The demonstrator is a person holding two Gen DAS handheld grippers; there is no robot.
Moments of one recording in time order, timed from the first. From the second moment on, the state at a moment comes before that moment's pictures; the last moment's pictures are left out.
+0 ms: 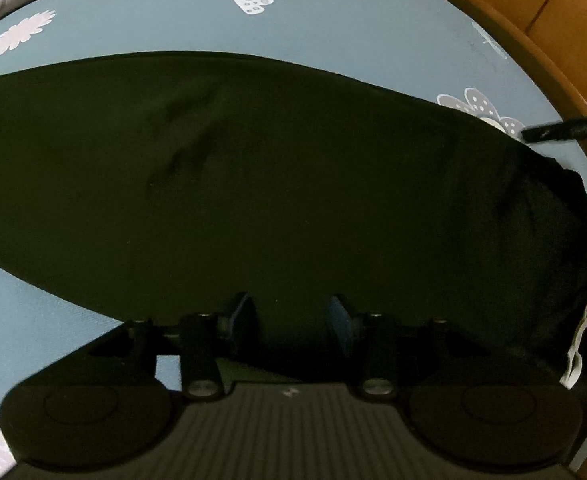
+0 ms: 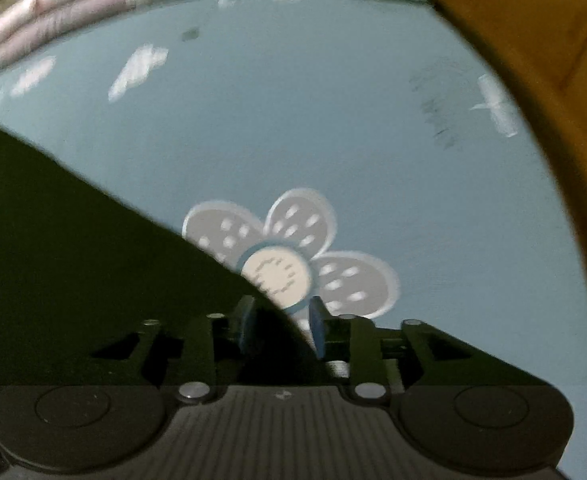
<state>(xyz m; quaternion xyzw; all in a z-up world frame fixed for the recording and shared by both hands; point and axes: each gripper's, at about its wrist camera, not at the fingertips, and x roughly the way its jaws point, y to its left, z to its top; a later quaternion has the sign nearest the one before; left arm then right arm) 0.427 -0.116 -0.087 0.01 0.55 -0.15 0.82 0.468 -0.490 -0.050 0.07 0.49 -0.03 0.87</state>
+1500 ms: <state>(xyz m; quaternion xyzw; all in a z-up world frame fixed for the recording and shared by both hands) 0.385 -0.115 -0.049 0.04 0.55 -0.15 0.82 0.345 -0.417 -0.056 0.17 0.50 -0.01 0.85</state>
